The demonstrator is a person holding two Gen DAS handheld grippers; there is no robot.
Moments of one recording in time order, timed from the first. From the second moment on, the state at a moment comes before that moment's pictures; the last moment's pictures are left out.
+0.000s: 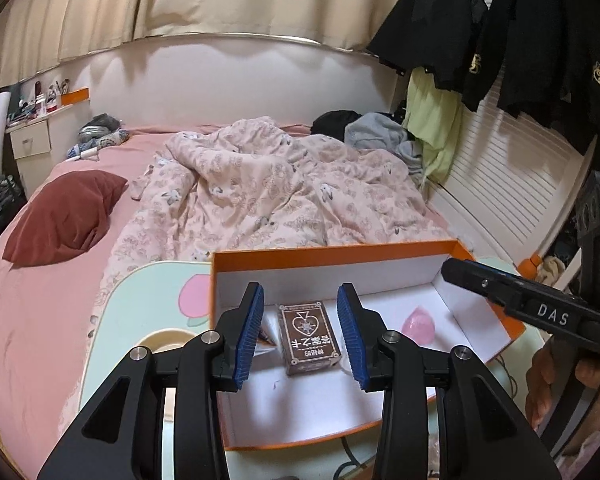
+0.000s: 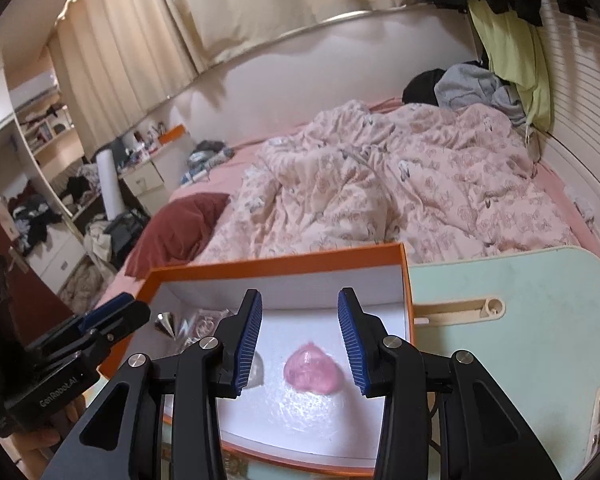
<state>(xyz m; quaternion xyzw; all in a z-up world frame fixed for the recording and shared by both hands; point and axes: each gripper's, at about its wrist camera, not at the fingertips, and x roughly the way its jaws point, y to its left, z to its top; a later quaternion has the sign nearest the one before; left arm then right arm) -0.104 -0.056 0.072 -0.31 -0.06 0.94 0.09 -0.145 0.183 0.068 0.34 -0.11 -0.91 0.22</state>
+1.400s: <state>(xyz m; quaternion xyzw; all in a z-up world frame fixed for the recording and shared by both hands) -0.013 -0.051 0.010 -0.38 0.03 0.92 0.11 -0.041 0.211 0.020 0.40 0.03 -0.89 0.19</state>
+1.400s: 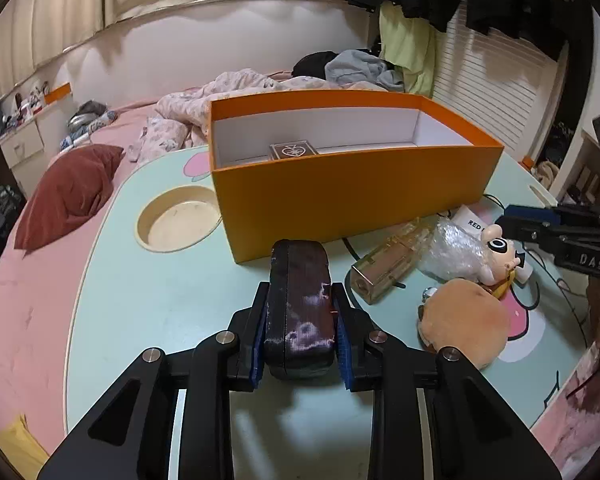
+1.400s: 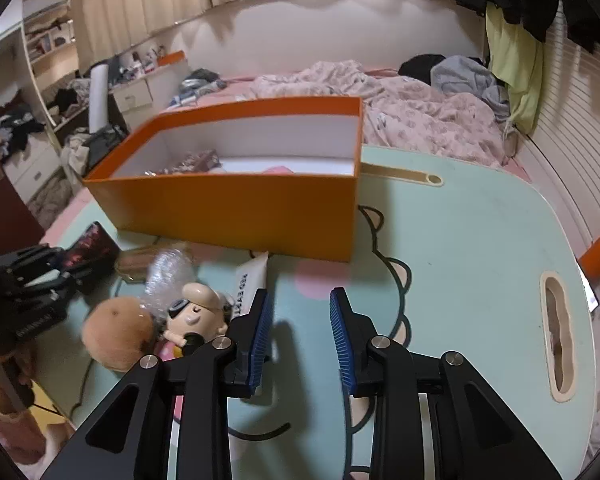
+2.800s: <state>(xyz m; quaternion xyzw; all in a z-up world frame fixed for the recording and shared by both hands) -0.018 -0.065 0.100 -0.26 -0.03 0.96 0.14 -0.055 0.188 0.097 0.31 -0.01 -0.92 0.24</state>
